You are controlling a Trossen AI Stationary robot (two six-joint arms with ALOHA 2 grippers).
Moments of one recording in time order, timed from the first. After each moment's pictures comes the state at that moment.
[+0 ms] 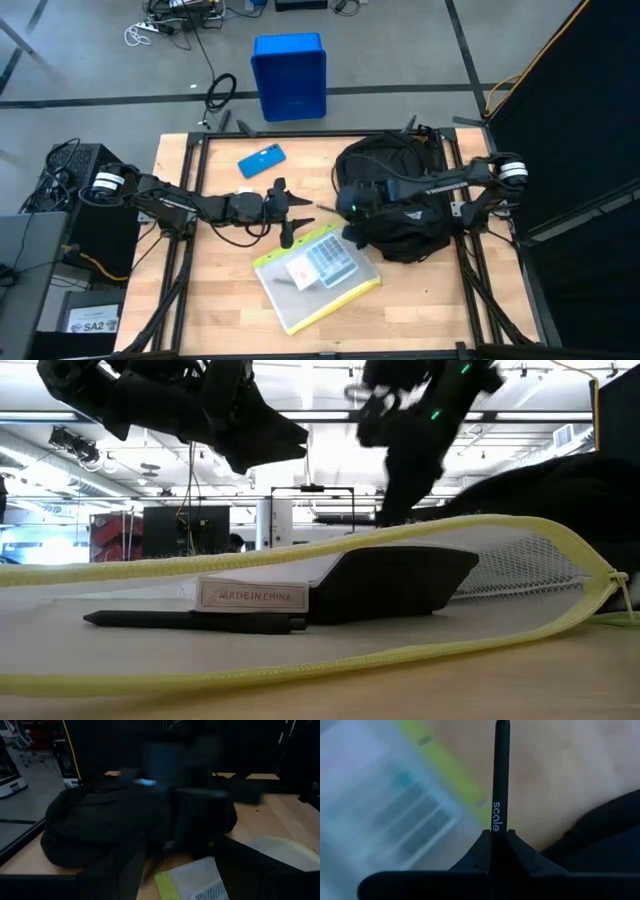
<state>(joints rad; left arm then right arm) -0.09 1.36 0.57 0.63 -0.25 -0.03 0.06 1.62 1.13 -0.55 0.15 0.24</state>
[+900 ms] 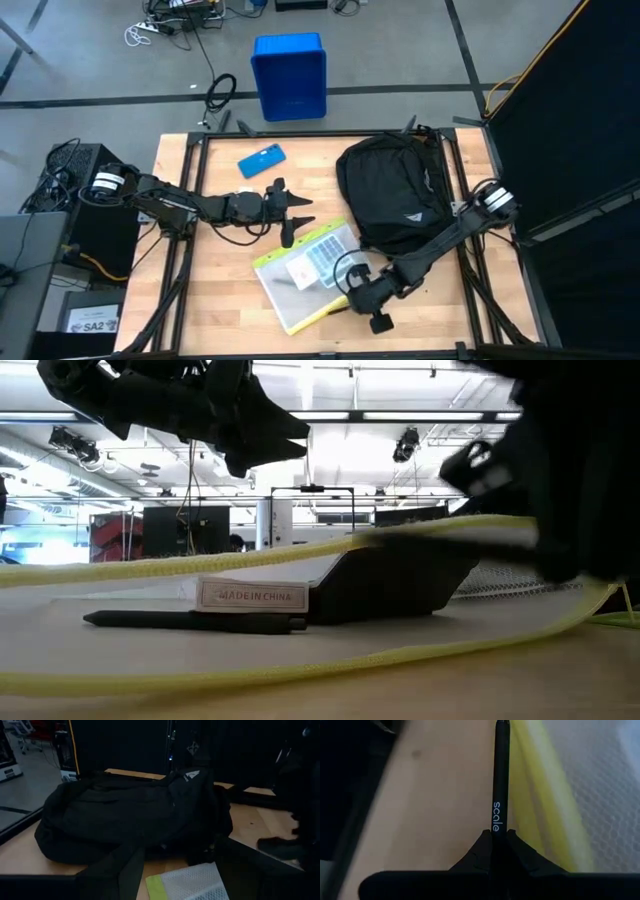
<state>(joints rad) -0.09 1.36 0.57 0.65 -0.25 -0.14 0.57 1.86 1.12 -0.28 0.04 0.31</state>
